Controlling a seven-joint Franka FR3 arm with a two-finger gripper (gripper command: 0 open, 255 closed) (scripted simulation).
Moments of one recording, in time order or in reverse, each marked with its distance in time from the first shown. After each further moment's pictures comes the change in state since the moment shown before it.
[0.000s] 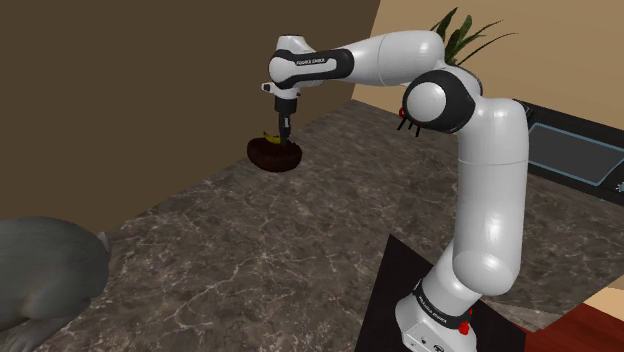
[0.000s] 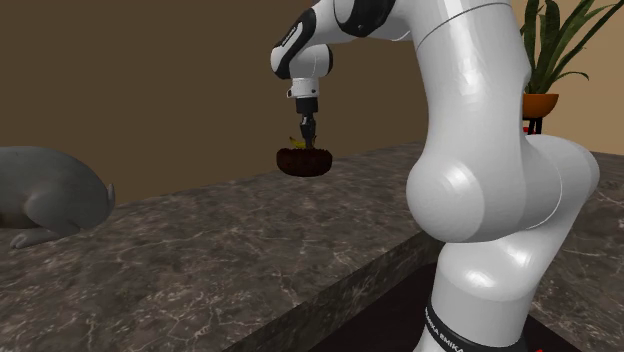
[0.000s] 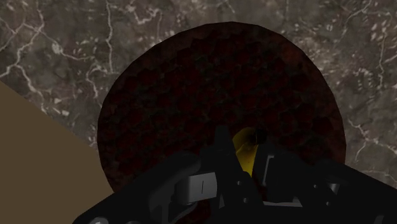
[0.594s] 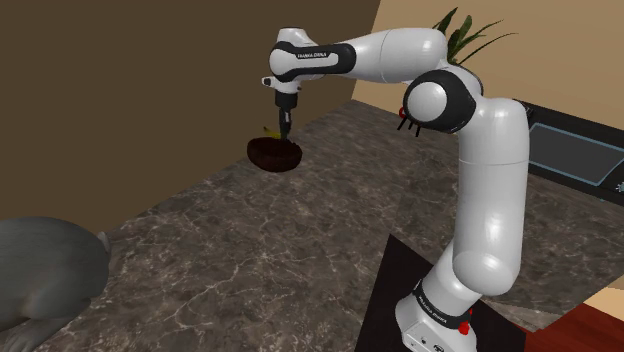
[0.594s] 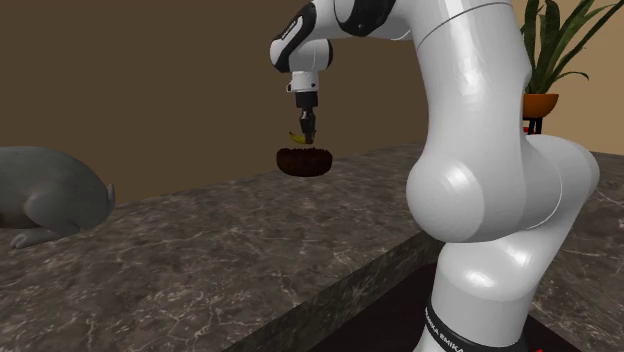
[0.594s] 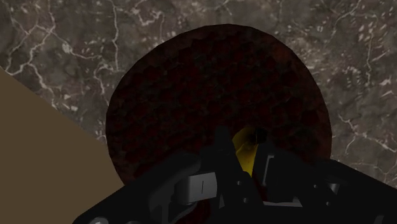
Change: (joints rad) arm 0.000 -0.004 0.000 0.042 0.000 -0.046 0.000
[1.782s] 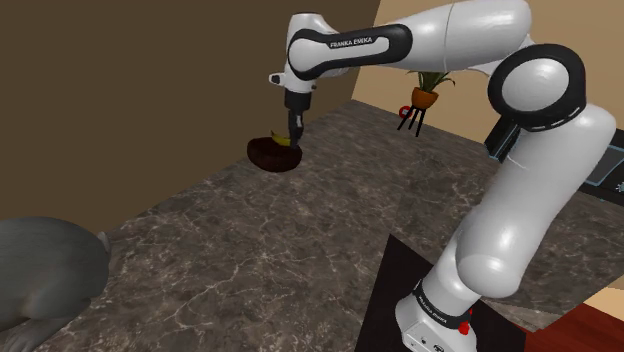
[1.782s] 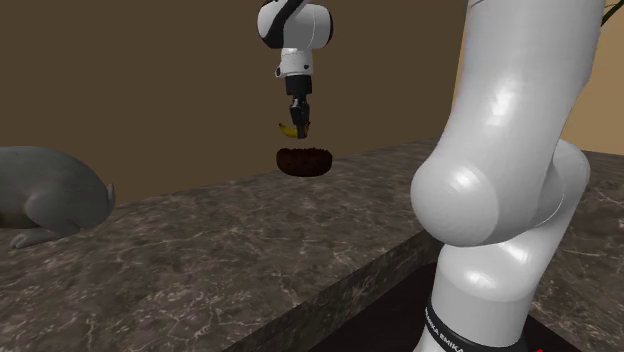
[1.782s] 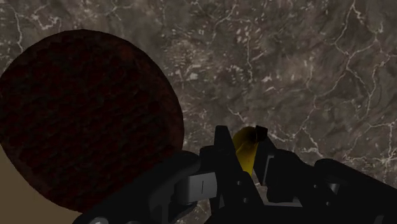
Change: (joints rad) arm 0.088 -0.397 0.045 -0.449 -0.026 0.049 0.135
